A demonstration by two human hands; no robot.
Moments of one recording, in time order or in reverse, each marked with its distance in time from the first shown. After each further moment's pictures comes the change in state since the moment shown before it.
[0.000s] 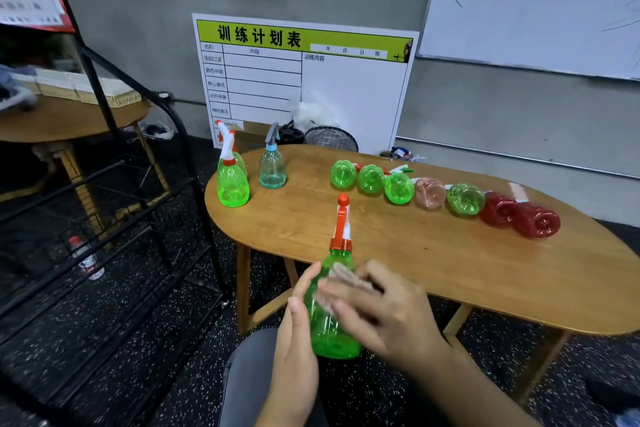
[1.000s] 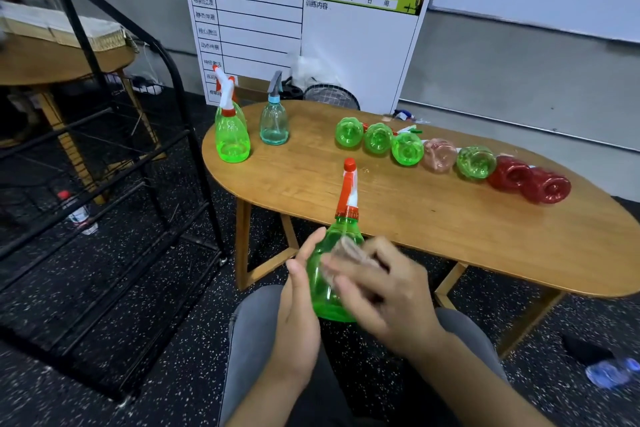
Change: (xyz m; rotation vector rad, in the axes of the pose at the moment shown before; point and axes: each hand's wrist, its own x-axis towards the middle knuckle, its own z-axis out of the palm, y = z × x) left_hand 0.006 -0.004 -0.011 0.021 -0.068 -0.041; right_hand -0.021 -0.025 0.028 0.139 0.012 0.146
